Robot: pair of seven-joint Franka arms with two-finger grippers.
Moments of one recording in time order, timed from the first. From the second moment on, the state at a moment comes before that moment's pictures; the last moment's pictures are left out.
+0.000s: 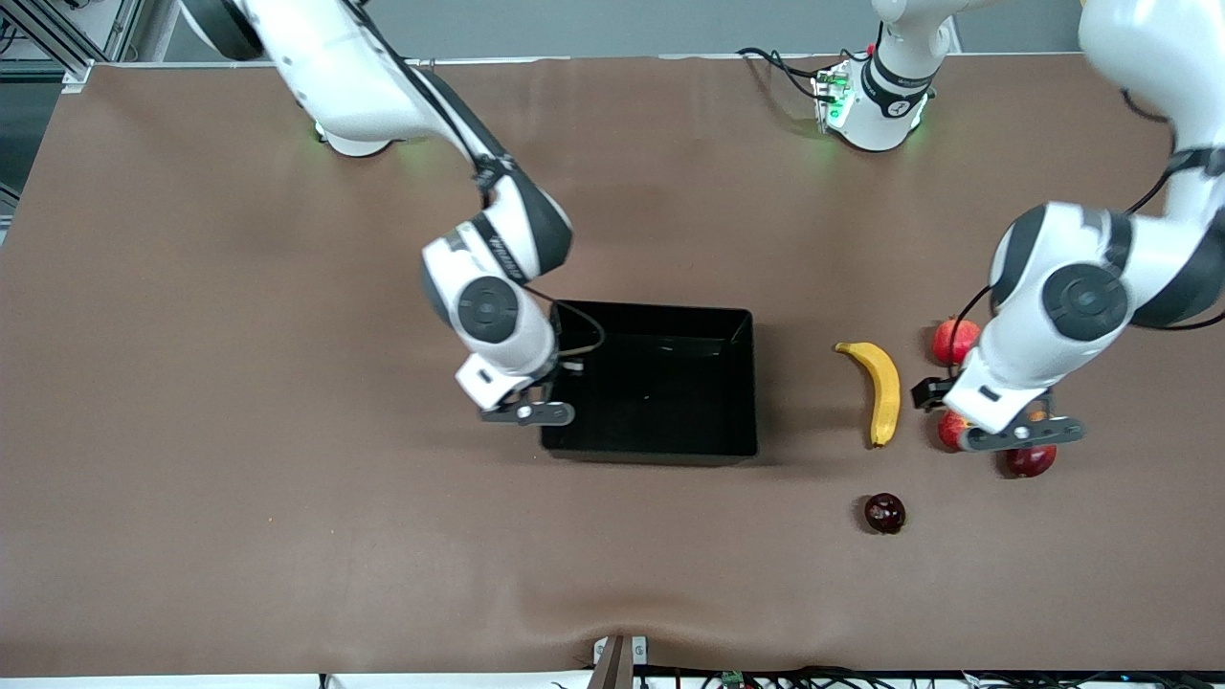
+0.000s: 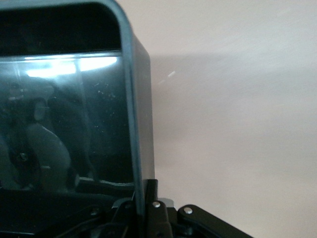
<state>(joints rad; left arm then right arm) 0.28 0.36 -0.50 -1.67 0.41 1.94 -0.42 0.53 0.65 0.02 -1.40 0.10 2.02 0.58</state>
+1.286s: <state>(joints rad) 0.37 0.12 -0.50 -1.44 0.15 1.51 -0.23 -0.24 0.50 0.01 -1.58 0.05 1.95 -0.19</state>
